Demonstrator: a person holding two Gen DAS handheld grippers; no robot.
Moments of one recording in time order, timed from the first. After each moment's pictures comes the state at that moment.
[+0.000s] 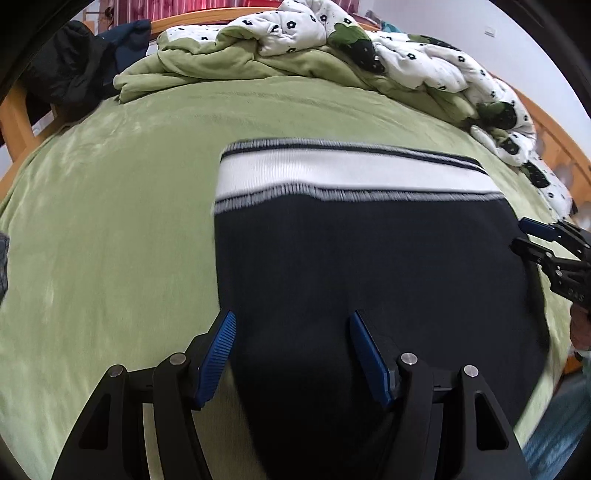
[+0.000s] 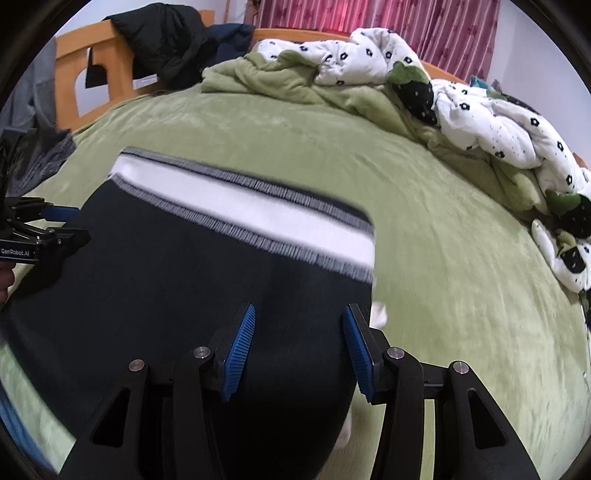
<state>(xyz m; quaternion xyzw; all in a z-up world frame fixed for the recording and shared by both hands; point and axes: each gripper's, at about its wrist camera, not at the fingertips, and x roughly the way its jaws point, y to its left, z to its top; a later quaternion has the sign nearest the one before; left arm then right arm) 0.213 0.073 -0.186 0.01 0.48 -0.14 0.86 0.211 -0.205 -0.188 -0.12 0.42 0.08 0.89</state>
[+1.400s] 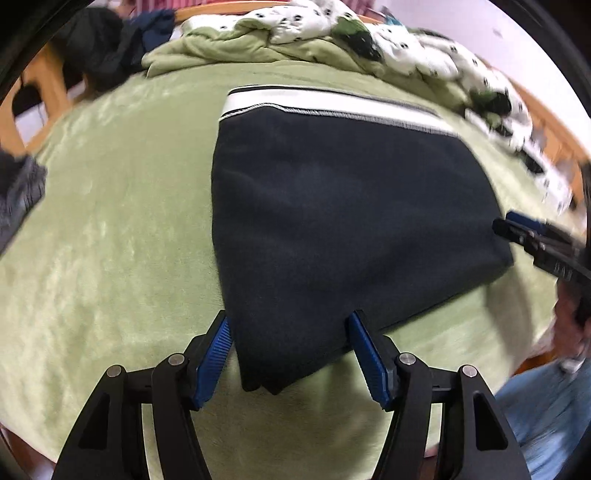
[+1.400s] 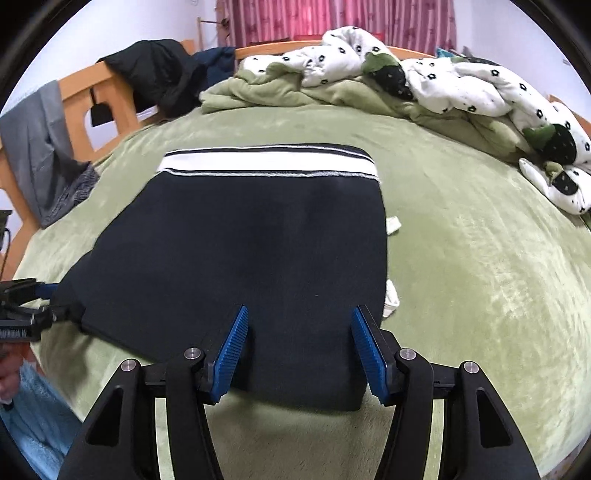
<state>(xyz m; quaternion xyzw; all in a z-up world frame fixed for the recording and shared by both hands) 0.106 0.049 -0.183 0.02 0.50 -0.10 0.86 0.127 -0.208 -0.197 -0.03 0.43 0.08 0.90</state>
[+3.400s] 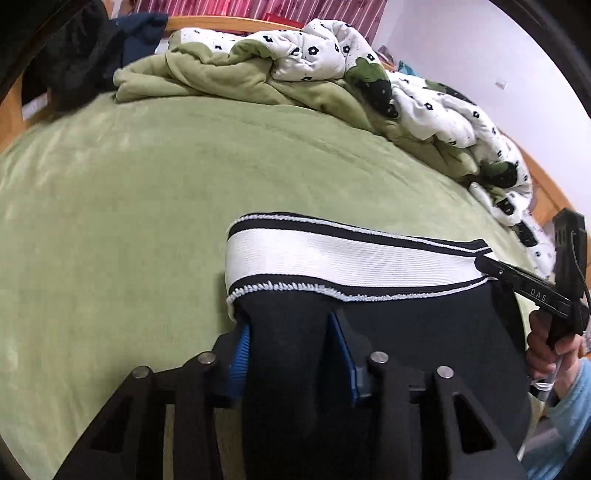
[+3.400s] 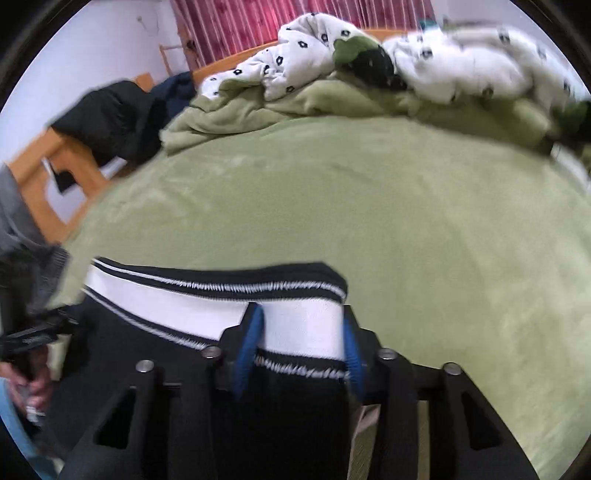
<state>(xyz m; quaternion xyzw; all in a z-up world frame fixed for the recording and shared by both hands) 0.293 0.076 -0.185 -0.07 0.44 -0.15 0.88 0.319 -0.238 -0.204 0.04 0.41 0.07 0.91</state>
